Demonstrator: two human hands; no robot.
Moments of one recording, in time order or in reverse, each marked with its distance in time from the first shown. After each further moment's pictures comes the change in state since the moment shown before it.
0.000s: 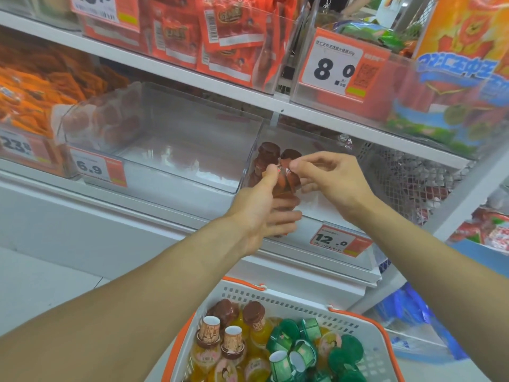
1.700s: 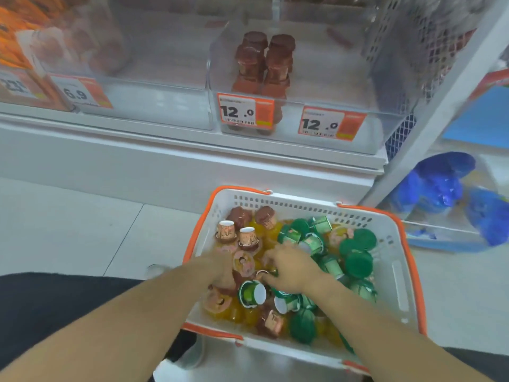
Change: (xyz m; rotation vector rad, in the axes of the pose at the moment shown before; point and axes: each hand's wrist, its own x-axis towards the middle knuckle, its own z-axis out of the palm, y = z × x) left_hand -0.059 -0.246 -0.099 1.771 -0.138 -0.476; right_hand -0.230 0.248 0.072 -0.838 -0.749 -0.053
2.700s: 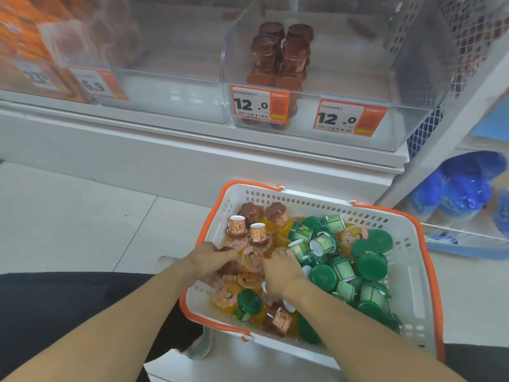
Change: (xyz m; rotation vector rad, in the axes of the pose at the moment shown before) left_hand -0.022 -0.022 -0.006 -0.878 -0.099 -0.251; right_hand 0.031 -0.037 0.037 -0.283 -0.228 0.104
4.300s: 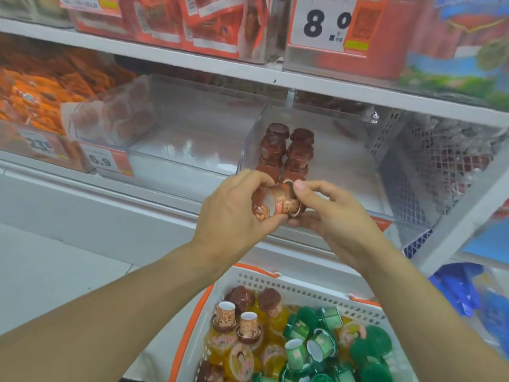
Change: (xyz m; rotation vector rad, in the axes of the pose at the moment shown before) left_hand -0.061 0.174 -0.103 0.178 0.903 1.232; right_hand -0.052 0.081 -0.281 1.681 0.631 -0.105
